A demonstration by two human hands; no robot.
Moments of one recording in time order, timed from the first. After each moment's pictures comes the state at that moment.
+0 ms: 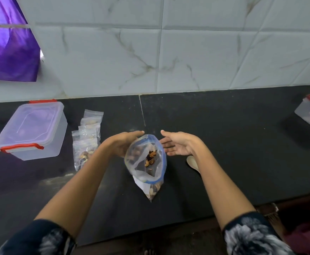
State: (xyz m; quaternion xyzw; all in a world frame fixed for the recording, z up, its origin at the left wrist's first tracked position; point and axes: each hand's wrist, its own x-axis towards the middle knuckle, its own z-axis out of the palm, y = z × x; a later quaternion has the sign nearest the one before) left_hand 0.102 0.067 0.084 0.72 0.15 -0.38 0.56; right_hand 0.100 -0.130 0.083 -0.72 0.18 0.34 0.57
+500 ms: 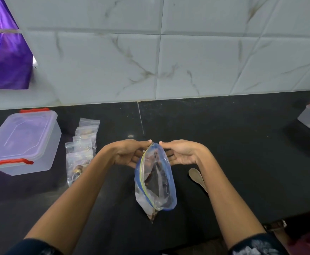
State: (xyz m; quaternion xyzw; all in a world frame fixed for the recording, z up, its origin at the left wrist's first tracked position) left_hand 0.122 0.059 0.086 0.71 0.05 -0.43 0.56; right_hand 0.122 -0.139 0.077 -0.67 0.09 0.40 0.61
